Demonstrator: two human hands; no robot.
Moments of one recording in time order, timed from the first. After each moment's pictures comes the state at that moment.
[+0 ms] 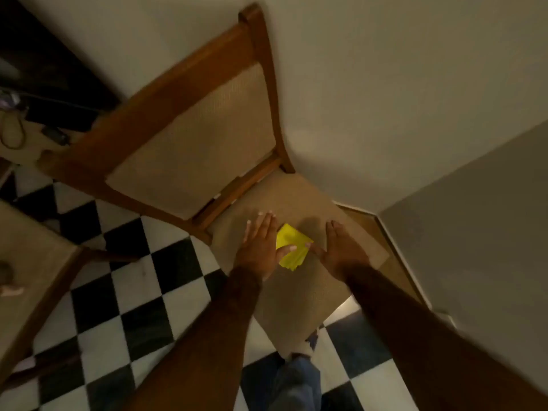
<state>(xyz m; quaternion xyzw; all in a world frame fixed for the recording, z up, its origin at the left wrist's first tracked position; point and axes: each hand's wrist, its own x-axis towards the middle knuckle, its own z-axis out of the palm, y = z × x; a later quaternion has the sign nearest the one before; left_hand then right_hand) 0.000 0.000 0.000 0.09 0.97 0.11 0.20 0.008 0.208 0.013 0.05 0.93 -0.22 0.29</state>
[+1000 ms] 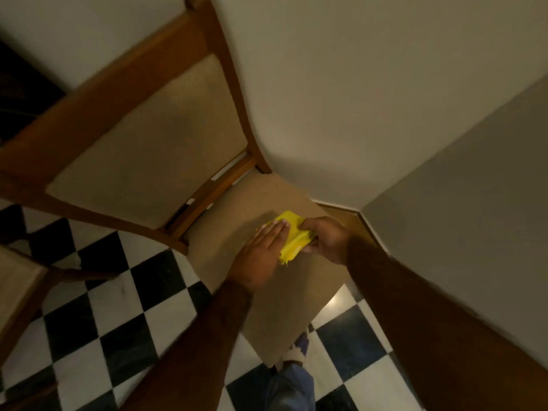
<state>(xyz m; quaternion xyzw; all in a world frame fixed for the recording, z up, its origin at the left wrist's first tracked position) 0.007 0.038 -0.004 0.30 0.95 0.07 0.05 -0.031 0.223 0.018 0.36 0.55 -0.67 0.35</state>
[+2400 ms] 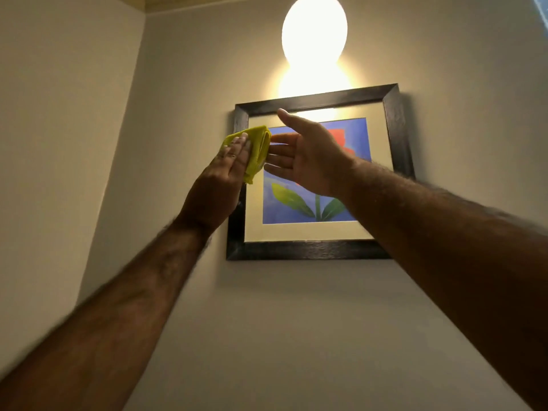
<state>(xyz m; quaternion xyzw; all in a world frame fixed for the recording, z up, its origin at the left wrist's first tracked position) 0.199 0.519 1.063 0.50 0.41 0.30 -0.70 0.409 0.552 1.111 -0.04 0.75 -0.49 -0.44</state>
